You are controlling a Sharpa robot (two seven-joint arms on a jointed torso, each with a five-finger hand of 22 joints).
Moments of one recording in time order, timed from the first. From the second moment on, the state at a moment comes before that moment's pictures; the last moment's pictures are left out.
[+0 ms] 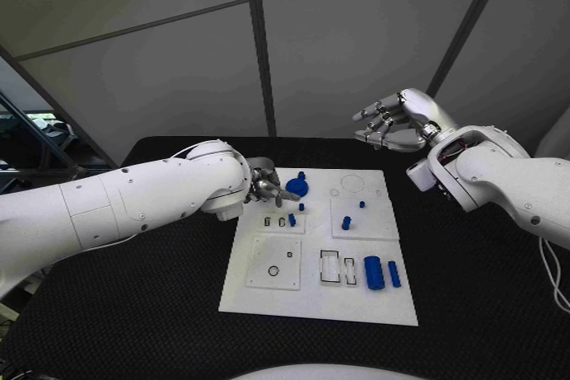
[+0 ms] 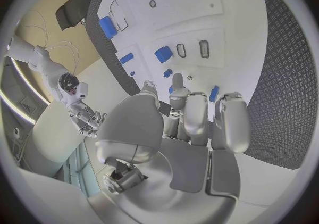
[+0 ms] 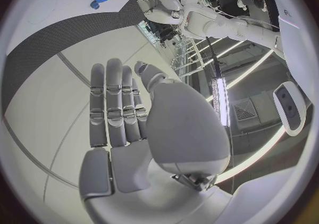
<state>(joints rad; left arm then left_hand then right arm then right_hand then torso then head) 1.29 -0.64 -0.06 1.37 -1.04 0.04 -0.52 1.13 0.04 -0.13 0.29 0.06 0.95 0.06 0.56 0.43 1.25 -0.01 1.13 1.00 1.46 -0.06 1.25 1.20 0.06 1.45 0.04 1.39 1.24 1.24 -0.82 0.10 1.47 -1.00 -0.44 0.16 1.43 -0.16 0.29 0.09 0.32 1.01 0.15 0.09 0.07 1.23 0.06 0.37 0.45 1.34 -0.01 0.52 0.62 0.17 0.94 0.11 0.77 0.53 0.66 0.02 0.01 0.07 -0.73</state>
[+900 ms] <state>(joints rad) 1.29 -0.60 -0.07 1.35 -1.07 0.13 -0.53 1.14 0.05 -0.14 0.28 0.06 0.94 0.06 0.56 0.45 1.25 -0.01 1.13 1.01 1.46 -0.06 1.25 1.19 0.06 1.45 0.04 1.39 1.26 1.24 -0.81 0.10 1.46 -1.01 -0.44 0.13 1.43 -0.16 0.30 0.08 0.35 1.01 0.15 0.09 0.07 1.23 0.06 0.37 0.44 1.35 -0.01 0.51 0.62 0.17 0.95 0.11 0.77 0.53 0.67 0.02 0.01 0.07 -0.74</state>
